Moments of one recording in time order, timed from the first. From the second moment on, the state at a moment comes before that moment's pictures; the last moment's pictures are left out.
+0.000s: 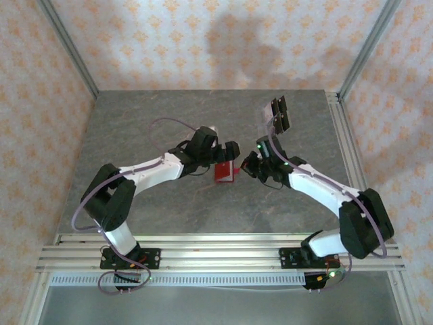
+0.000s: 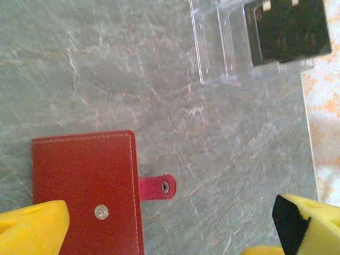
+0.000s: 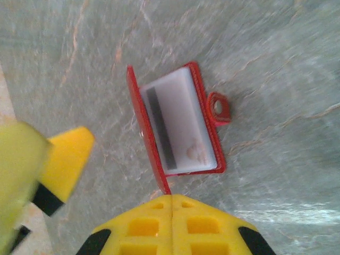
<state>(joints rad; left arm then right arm) -0.62 1.70 1.11 -0.10 0.10 -0.85 0.54 1.39 0.85 -0.31 -0.24 1.04</state>
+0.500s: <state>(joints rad) -0.44 1.53 1.10 -0.29 0.02 -0.78 0.62 1.60 1.00 -0.24 -0.25 1.05</state>
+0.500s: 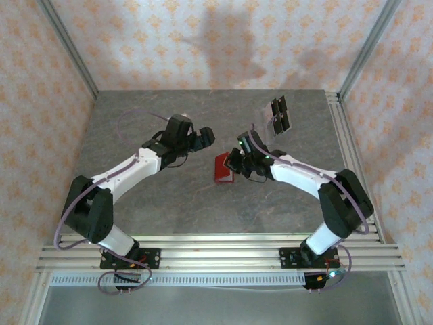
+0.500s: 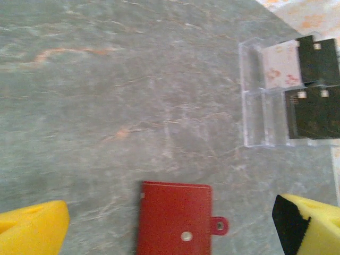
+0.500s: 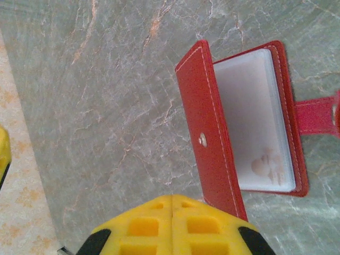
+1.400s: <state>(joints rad) -0.60 1.66 0.99 -0.49 0.03 -0.62 0.59 1.79 0.97 -0.11 -0.27 1.02</state>
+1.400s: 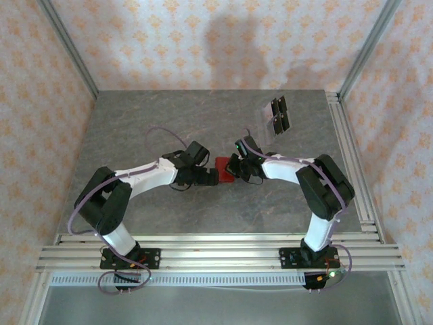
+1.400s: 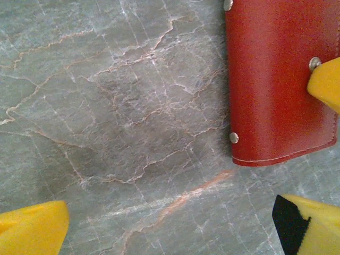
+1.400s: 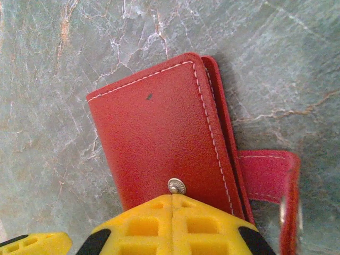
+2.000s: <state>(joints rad) -0.60 1.73 1.02 -0.43 0.03 -0.63 0.58 1.79 0.94 -0.07 -0.28 1.03</state>
